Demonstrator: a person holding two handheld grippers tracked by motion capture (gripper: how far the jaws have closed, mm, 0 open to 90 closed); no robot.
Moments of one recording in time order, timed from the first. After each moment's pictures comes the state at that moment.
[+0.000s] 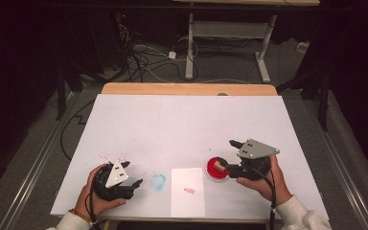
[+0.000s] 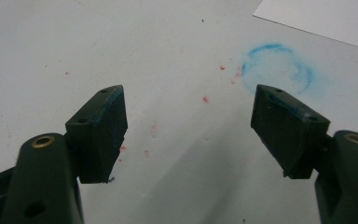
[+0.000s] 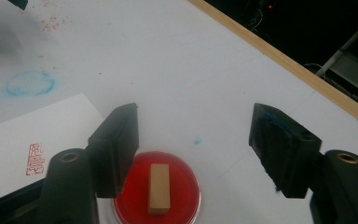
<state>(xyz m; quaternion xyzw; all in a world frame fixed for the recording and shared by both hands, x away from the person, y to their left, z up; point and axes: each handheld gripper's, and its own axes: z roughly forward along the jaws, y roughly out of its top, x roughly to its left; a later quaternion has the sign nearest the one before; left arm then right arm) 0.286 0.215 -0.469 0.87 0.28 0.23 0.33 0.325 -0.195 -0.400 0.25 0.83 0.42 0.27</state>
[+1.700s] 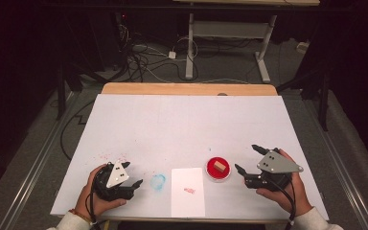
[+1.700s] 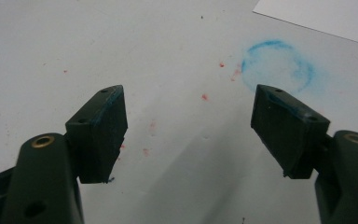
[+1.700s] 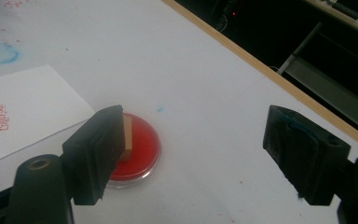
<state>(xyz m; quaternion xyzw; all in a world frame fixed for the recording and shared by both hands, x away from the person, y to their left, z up) 0.286 0.214 -0.470 0.87 0.28 0.23 0.33 0.298 -0.239 -0.409 0.26 0.81 0.40 0.33</state>
